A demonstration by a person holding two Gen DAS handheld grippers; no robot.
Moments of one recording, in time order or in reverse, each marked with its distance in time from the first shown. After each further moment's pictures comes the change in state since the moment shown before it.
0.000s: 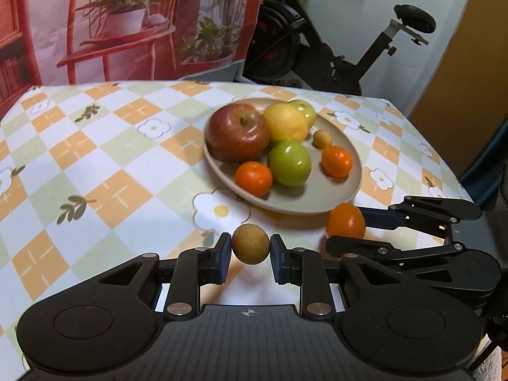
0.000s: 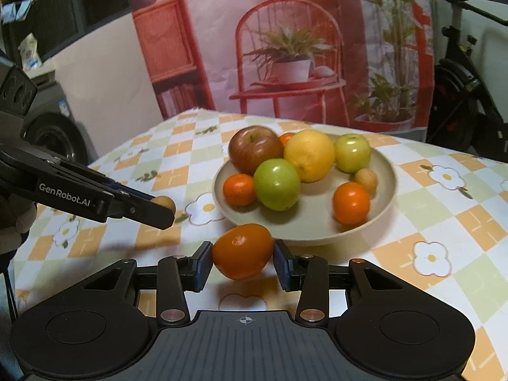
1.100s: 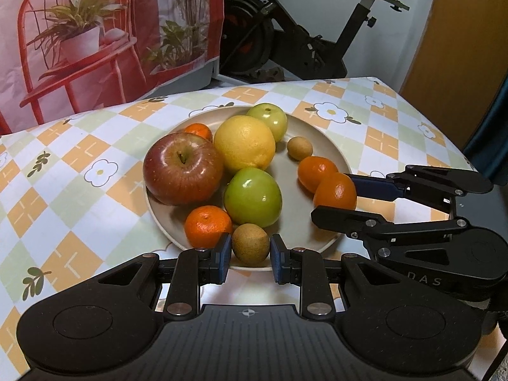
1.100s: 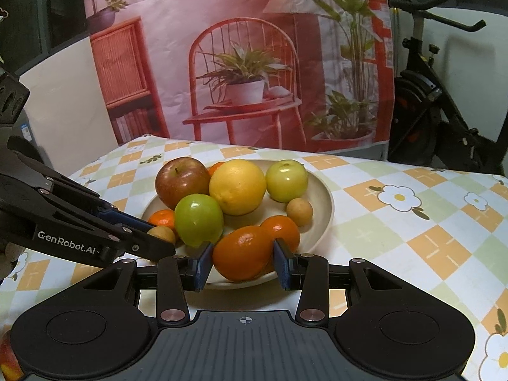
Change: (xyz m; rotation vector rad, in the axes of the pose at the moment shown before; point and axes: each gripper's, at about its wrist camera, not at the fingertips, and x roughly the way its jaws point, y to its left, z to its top) left arm 0.053 -0.039 0.036 0.155 0.039 0.015; right arm 0.017 -0.042 0.014 0.035 -0.081 -0.135
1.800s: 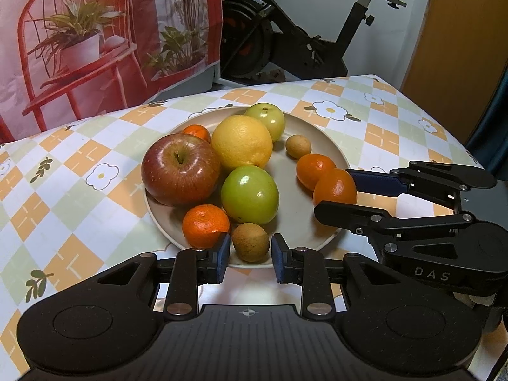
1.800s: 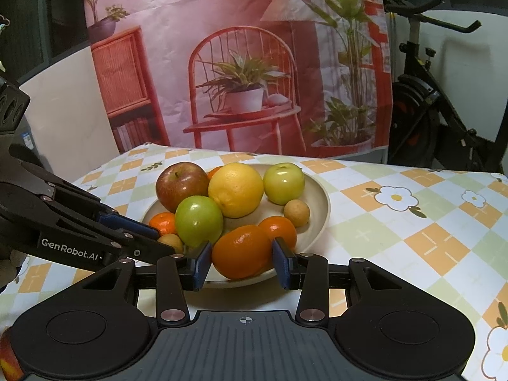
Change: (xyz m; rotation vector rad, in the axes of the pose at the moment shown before) left arm 0.001 -0.009 -0.004 0.027 -0.015 0.028; right arm -0.005 -0.001 -0.007 0.016 -0.038 0.004
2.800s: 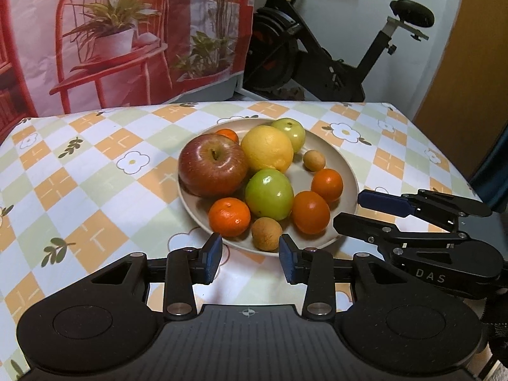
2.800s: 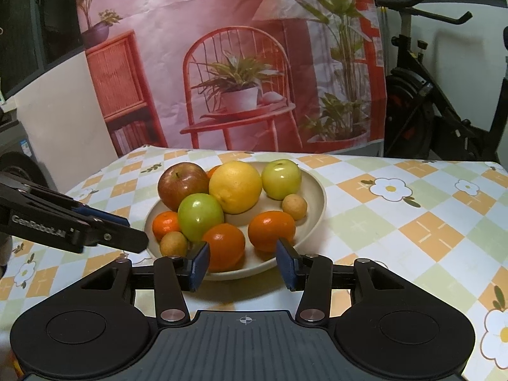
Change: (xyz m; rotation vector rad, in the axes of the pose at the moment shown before) left arm -0.032 0.014 -0.013 -0.134 -0.054 0.022; right arm -0.010 0.004 -0.001 0.034 0.009 -0.011
